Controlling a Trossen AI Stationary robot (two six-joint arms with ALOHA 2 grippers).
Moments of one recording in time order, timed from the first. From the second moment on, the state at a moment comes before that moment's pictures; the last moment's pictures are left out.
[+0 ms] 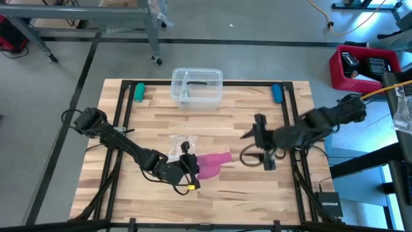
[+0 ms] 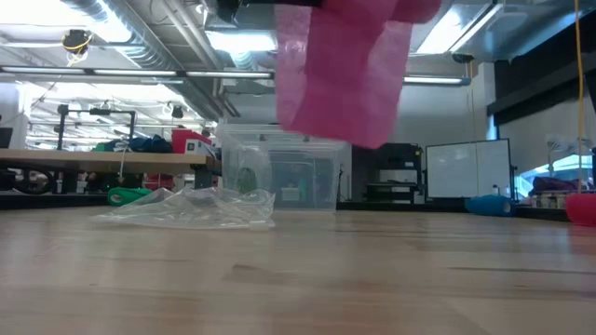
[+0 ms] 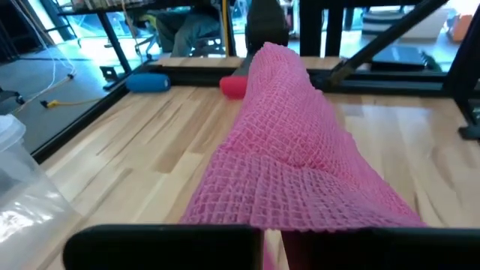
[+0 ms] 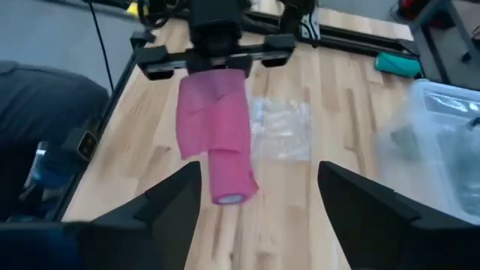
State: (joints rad) left arm -0.52 1.67 1.10 0.16 -0.82 -0.23; right arm 0.46 1.28 1.55 -0.96 0.31 0.13
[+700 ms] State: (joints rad) left arm -0.52 1.67 1.11 0.18 -0.82 -0.20; right arm 0.44 1.44 1.14 -0.24 0.31 -0.01
